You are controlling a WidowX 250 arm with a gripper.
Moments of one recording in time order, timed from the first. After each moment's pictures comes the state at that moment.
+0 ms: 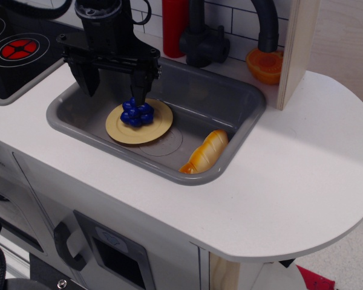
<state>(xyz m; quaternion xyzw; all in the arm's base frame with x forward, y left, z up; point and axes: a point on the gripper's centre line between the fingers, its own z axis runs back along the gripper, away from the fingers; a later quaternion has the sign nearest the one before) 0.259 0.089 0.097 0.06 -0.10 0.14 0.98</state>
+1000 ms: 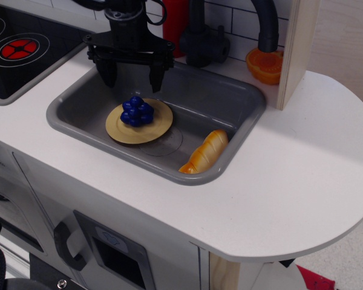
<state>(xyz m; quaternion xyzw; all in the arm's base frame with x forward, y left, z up) 0.319 0.123 0.059 0.07 -0.11 0.22 0.97</state>
